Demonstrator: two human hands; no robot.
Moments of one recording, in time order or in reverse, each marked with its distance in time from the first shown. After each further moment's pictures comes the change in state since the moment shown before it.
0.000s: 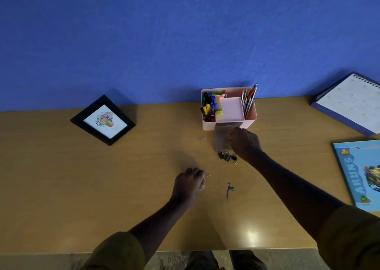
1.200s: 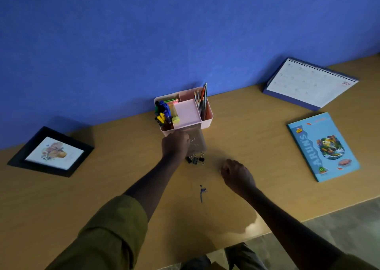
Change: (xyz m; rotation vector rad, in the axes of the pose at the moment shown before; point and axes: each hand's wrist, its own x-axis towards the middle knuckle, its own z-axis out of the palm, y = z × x) left_hand 0.171 0.052 -0.048 0.049 -0.051 -0.088; right_hand -0.127 0.053 0.066 0.426 -0.011 0.416
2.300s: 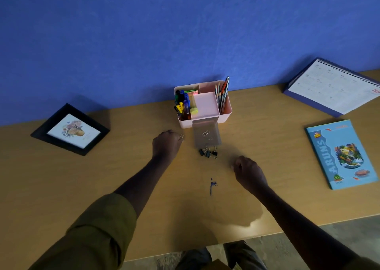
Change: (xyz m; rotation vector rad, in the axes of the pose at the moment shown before) left_hand -0.036 -0.081 0.013 -0.058 -0.041 -0.123; right_hand 0.002 -0.008 0.001 -0.002 -0.038 0.065
